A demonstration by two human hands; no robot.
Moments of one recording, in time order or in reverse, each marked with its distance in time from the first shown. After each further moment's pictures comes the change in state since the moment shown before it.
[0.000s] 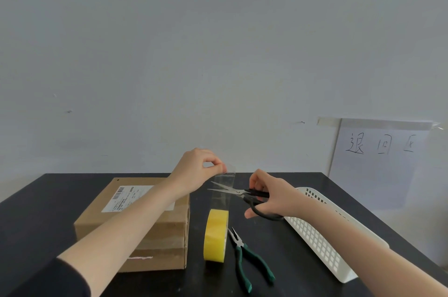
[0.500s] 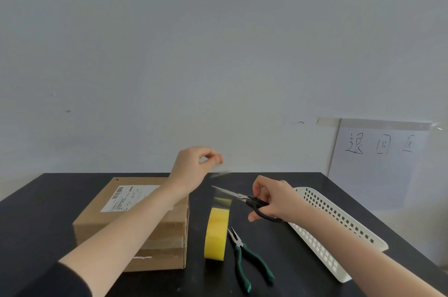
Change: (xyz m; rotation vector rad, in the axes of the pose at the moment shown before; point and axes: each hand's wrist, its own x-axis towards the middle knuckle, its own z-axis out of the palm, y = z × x) left_hand -0.001 0.000 0.003 -0.090 0.163 -0.045; right_hand -0.001 0.011 0.008 -0.060 0.047 0.018
